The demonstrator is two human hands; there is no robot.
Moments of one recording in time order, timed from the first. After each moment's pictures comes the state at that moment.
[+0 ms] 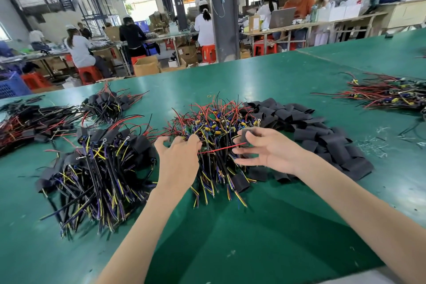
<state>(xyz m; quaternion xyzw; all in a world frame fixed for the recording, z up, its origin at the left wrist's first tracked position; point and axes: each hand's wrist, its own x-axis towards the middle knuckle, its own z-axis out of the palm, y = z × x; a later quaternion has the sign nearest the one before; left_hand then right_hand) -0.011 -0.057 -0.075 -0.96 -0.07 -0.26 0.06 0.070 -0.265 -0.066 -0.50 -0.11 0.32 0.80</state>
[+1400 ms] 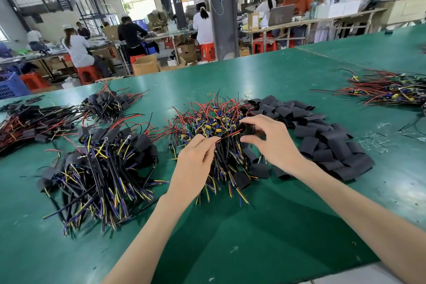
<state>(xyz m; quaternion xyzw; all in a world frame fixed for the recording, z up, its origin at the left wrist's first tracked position) -0.023 -0.082 -0.071 -0.90 0.10 -0.34 -0.23 0.063 -0.263 -0.071 -0.81 -0.31 -0.19 0.45</state>
